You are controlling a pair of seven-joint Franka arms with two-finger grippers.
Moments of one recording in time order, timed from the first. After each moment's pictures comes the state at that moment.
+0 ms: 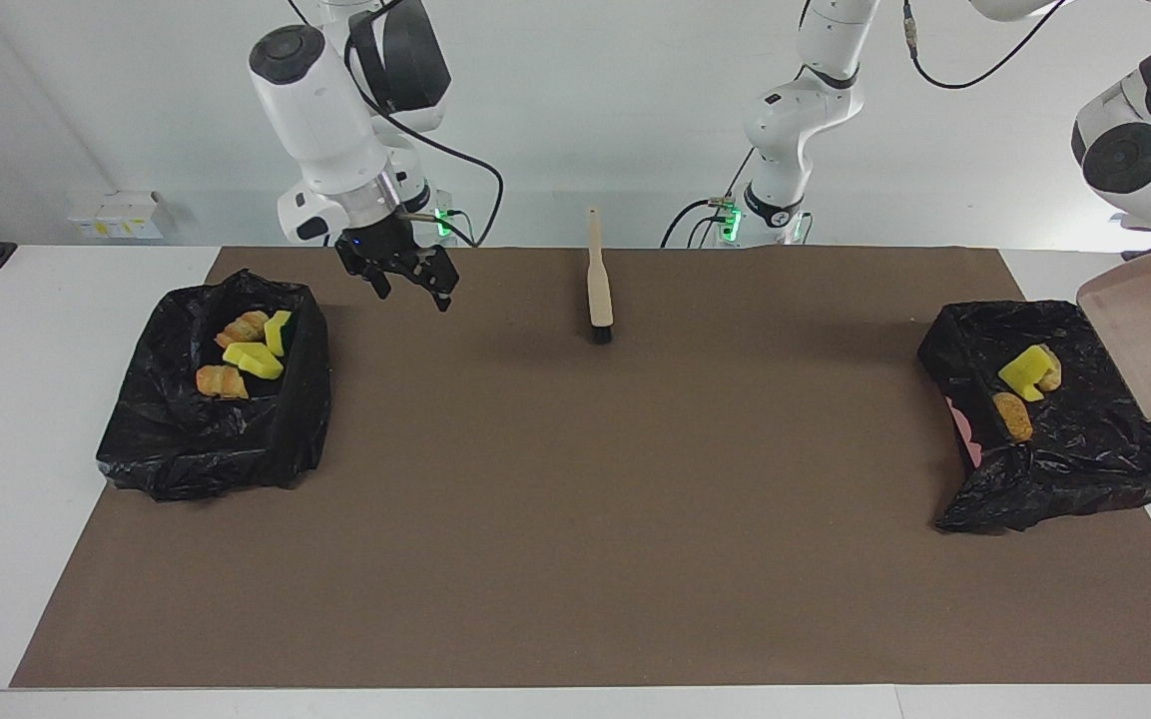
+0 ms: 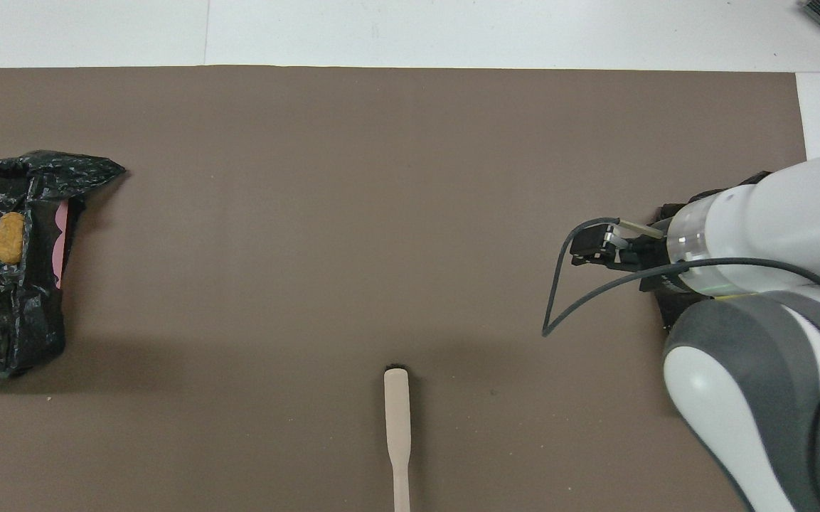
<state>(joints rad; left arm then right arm) 0.44 0.02 -0.12 -1.83 1.29 2.05 1.43 -0.03 -0.08 0.22 -1.82 0.11 1.79 0.51</state>
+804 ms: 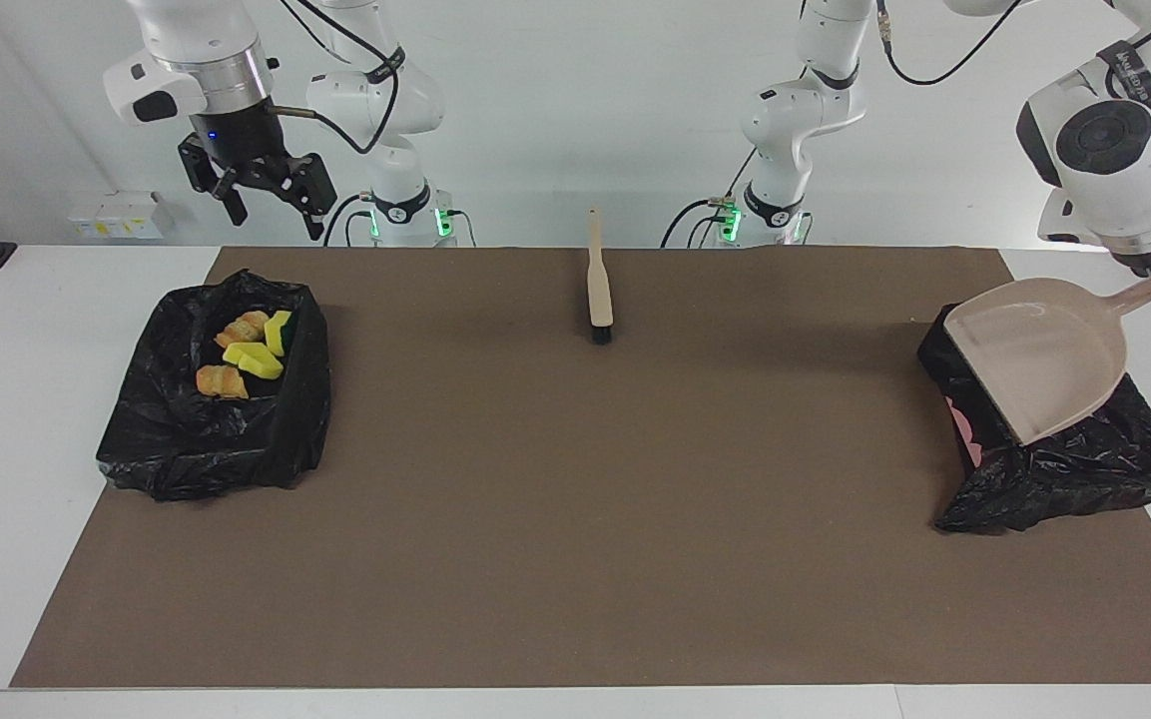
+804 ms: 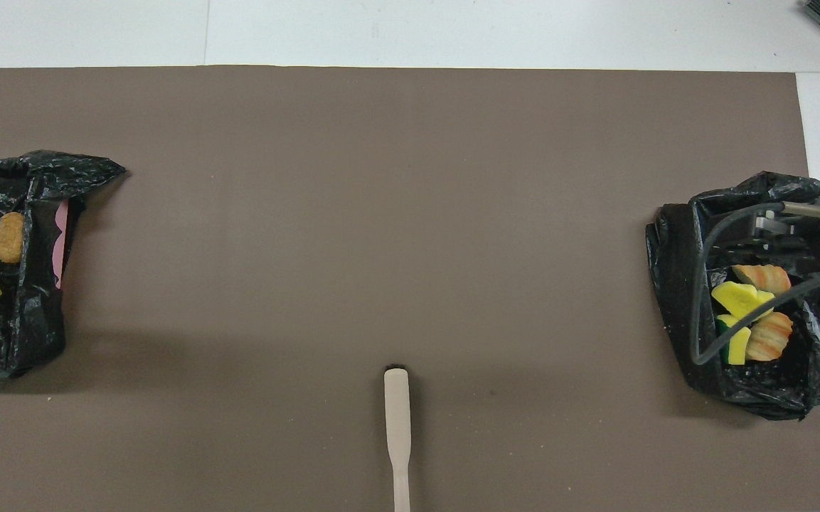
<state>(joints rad) 0.25 0.00 -0.13 -1.83 0.83 1.80 1.35 -0.02 -0.02 0.09 -1.45 -0.09 1.44 0.26</state>
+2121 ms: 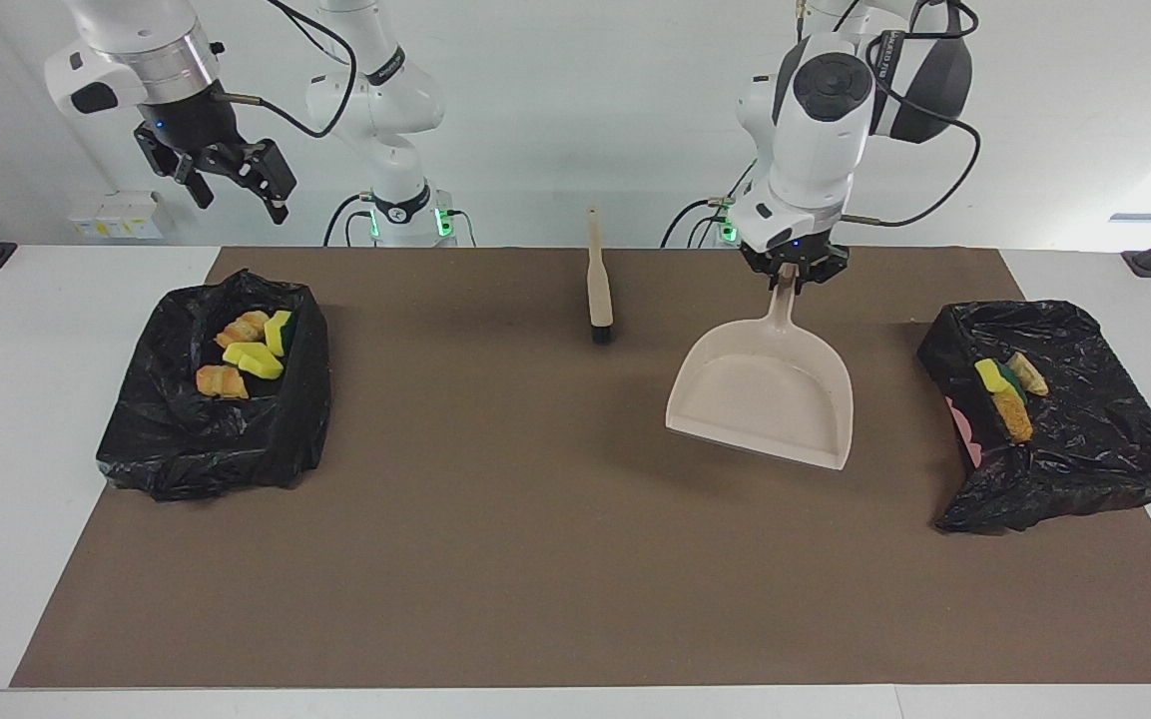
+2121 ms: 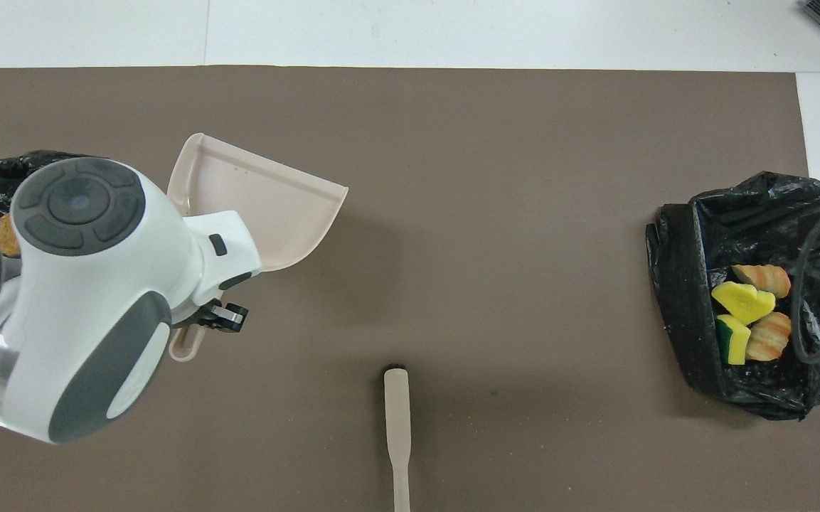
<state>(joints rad) -0.33 -0.04 -0.15 -1.83 0.08 1.61 -0.12 0.02 -0.01 -0.03 -1.40 -0.03 1.33 0.23</state>
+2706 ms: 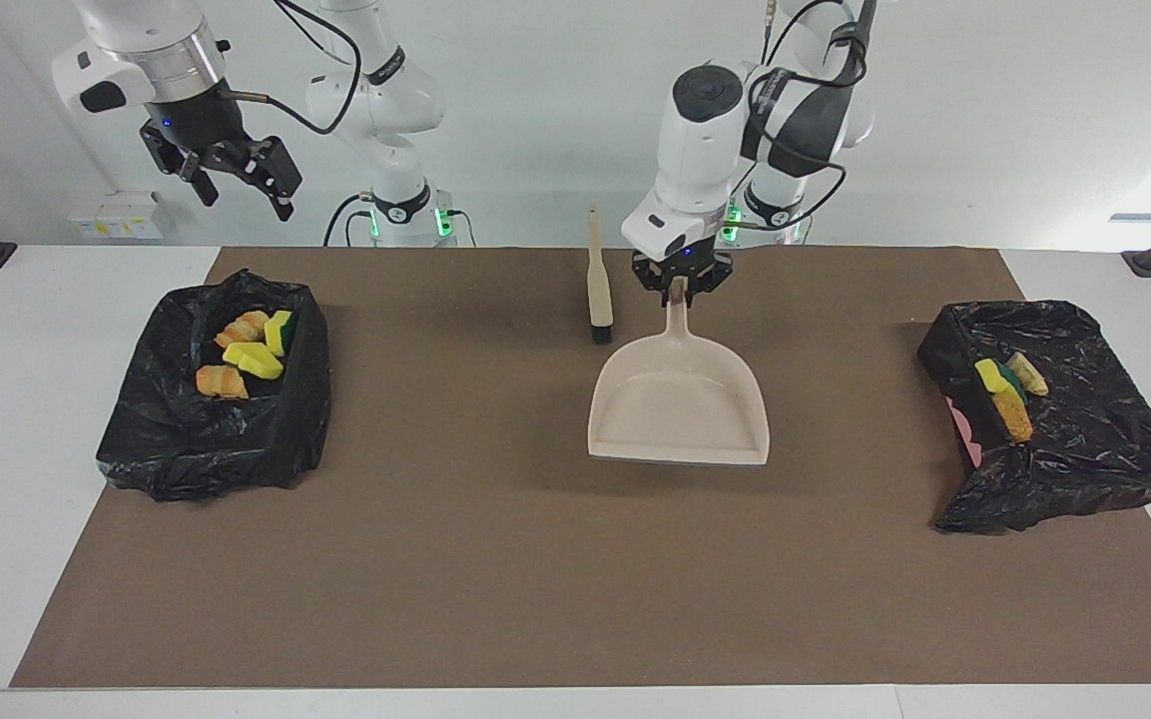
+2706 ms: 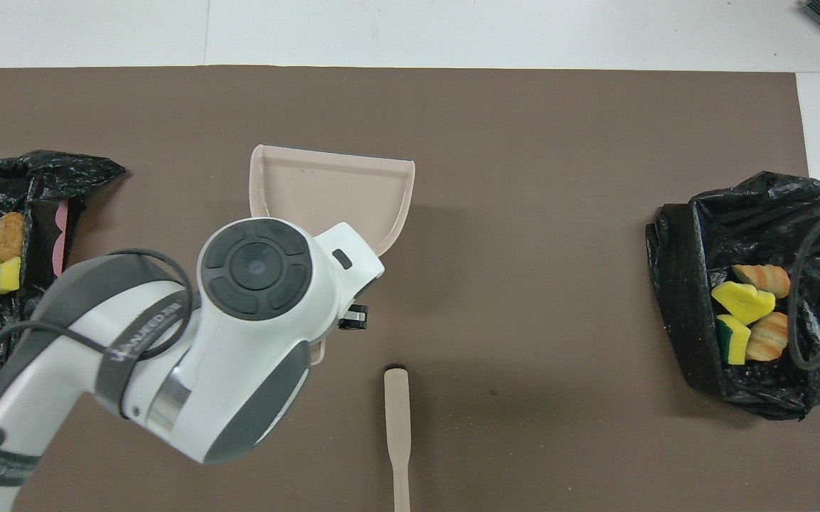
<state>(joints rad) -0.54 0.14 -0.14 -1.84 0.02 1.91 -0.61 0.02 -0.01 -0.03 -1.40 -0.03 1.33 0.22</state>
